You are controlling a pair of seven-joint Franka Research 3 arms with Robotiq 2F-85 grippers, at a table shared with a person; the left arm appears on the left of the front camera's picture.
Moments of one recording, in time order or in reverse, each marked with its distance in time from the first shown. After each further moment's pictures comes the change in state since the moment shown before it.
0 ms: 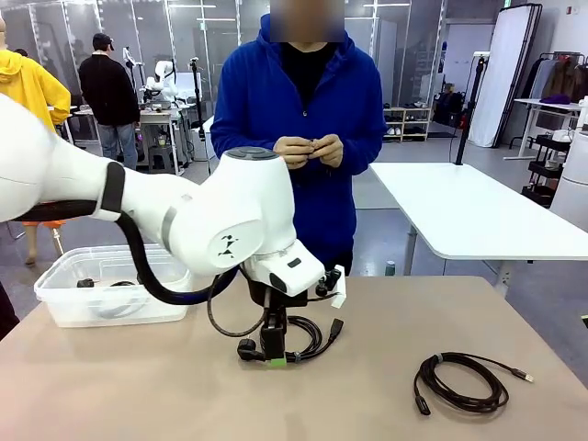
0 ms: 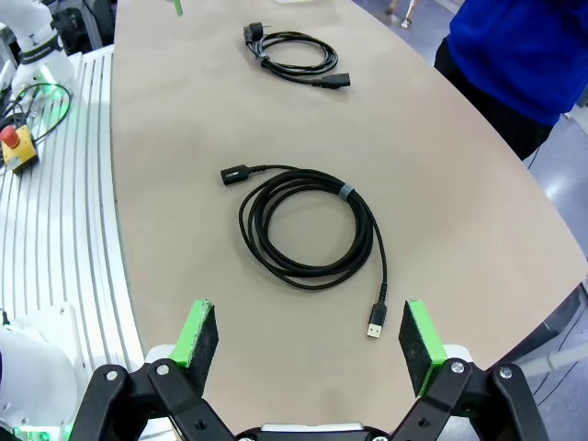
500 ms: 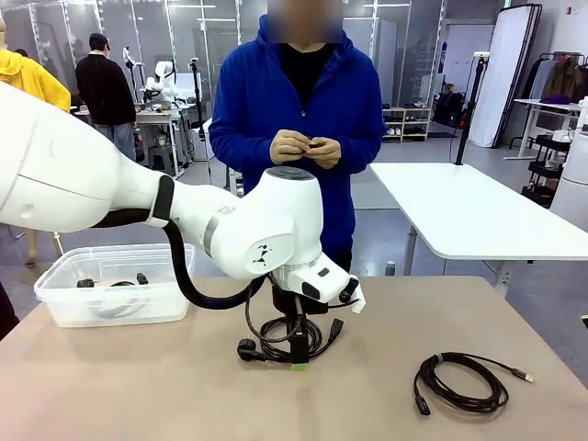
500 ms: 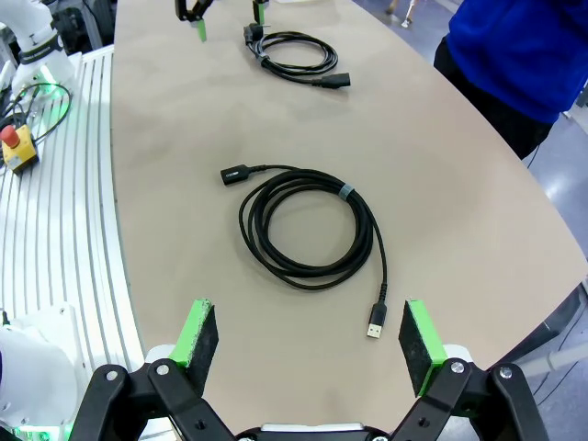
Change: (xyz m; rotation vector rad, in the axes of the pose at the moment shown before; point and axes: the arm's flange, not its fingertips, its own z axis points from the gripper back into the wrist) left arm 0.031 0.030 -0.047 -0.028 0.064 0.142; right arm 0.000 0.000 0.000 0.000 0.000 0.000
